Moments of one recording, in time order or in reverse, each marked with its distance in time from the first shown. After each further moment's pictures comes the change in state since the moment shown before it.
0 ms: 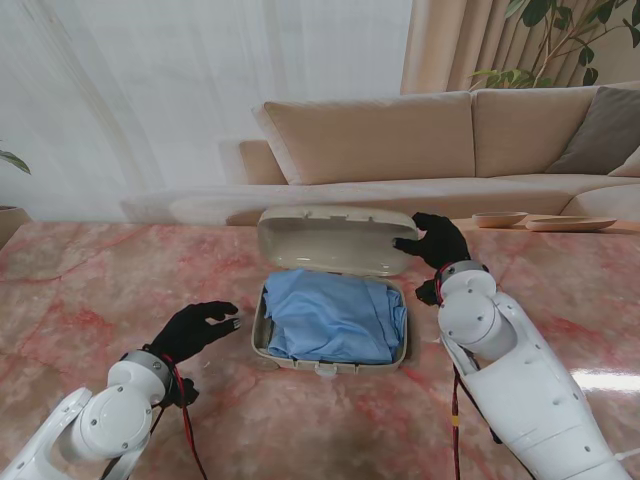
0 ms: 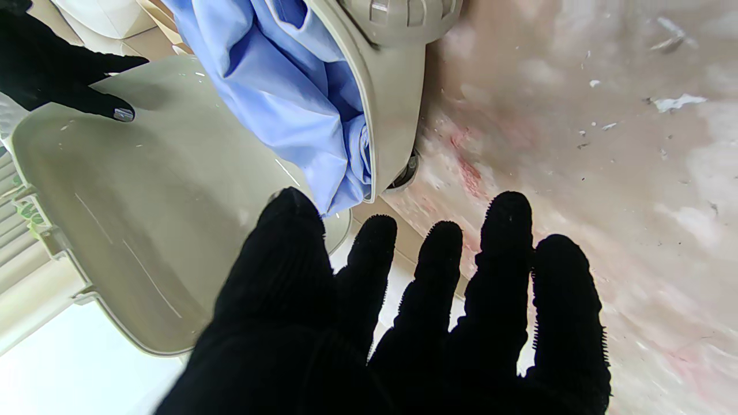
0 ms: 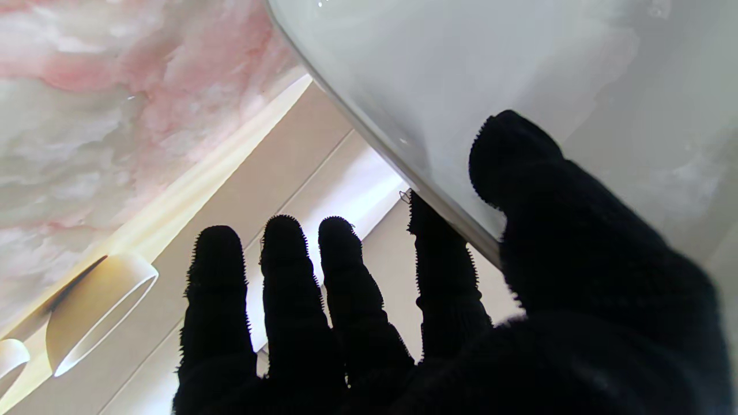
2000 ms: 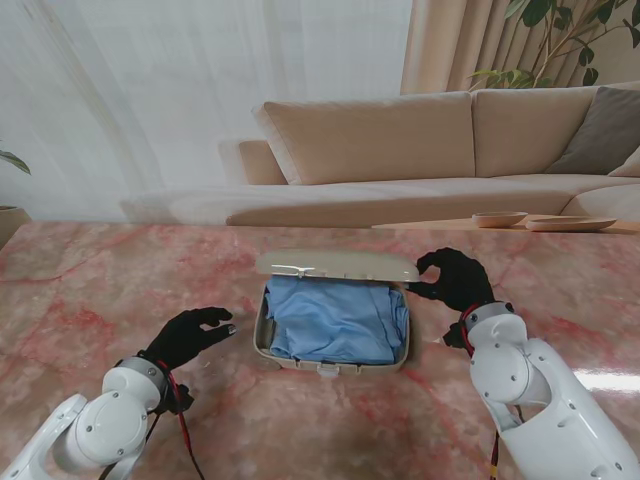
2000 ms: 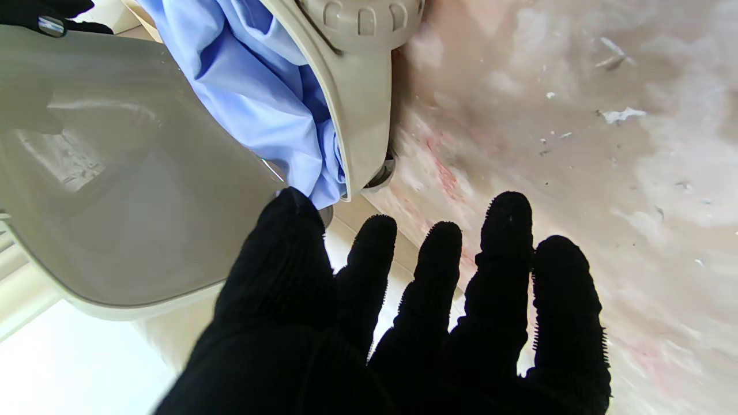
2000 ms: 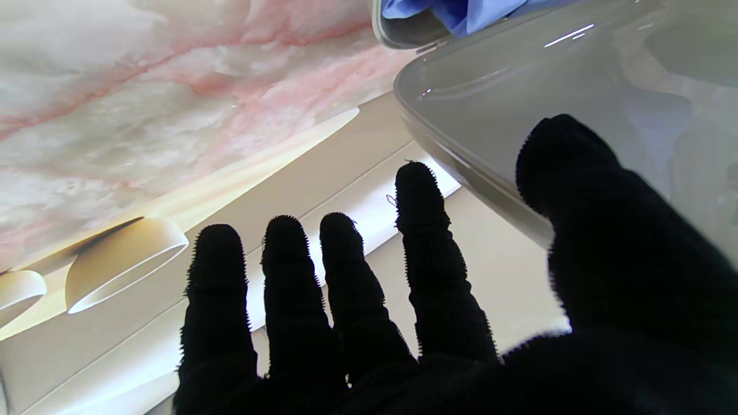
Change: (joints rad) left arm 0.029 0.000 -0.020 -0.003 0.005 0.005 0.001; right arm -0.247 0.063 0.130 -0.160 -0.247 -0.153 0.083; left_hand 0.000 0.000 0.000 0.000 0.000 0.000 0.000 0.000 0.000 -0.003 -0.009 0.000 0.000 0.001 0.000 0.000 -0.010 0.001 -0.012 0.000; right_hand -0.174 0.005 0.035 -0.005 0.069 0.090 -0.391 0.092 0.034 -0.012 -0.027 0.000 0.001 -0.007 -0.011 0.000 0.006 0.000 0.000 0.000
